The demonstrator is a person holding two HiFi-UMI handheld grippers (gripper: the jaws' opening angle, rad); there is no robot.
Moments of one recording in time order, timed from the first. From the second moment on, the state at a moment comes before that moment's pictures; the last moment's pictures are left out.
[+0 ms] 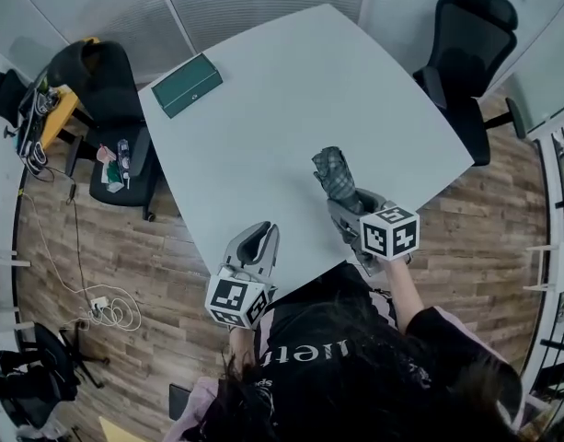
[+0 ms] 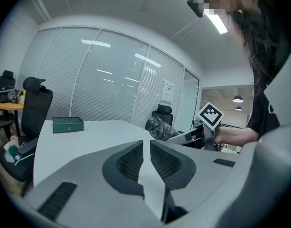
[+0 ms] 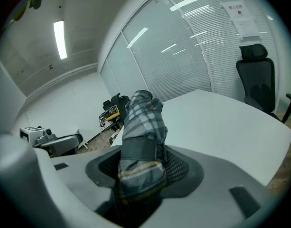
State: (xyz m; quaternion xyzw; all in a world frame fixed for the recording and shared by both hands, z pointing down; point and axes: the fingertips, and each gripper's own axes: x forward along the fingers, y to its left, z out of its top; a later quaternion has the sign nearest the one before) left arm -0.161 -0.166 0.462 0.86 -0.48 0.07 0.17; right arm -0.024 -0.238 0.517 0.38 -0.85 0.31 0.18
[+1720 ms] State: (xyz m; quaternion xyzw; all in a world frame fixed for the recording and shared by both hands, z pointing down) left arm -0.041 0.008 0.454 0.84 -0.51 0.07 0.16; right arm 0.062 -0.027 0.510 0.31 -0.88 0.33 0.17
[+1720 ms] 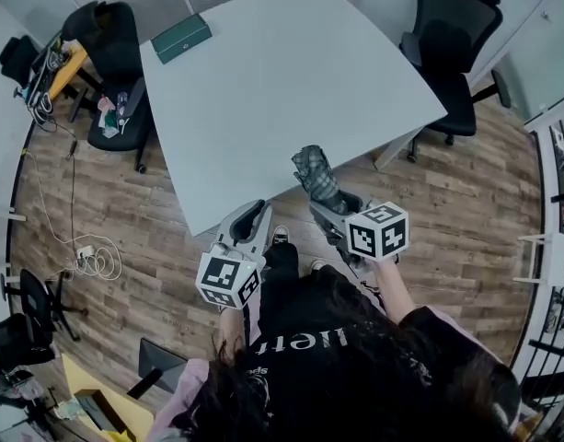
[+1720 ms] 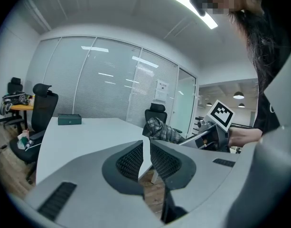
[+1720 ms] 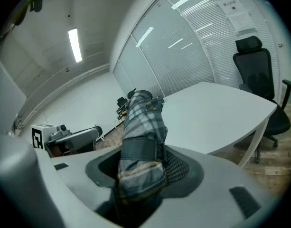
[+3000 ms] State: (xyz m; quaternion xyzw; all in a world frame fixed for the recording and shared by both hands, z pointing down) left arm -0.016 0.094 0.455 0.82 -0.55 0.07 0.14; right arm 0.075 0.052 0.504 0.25 -0.90 0.32 0.17
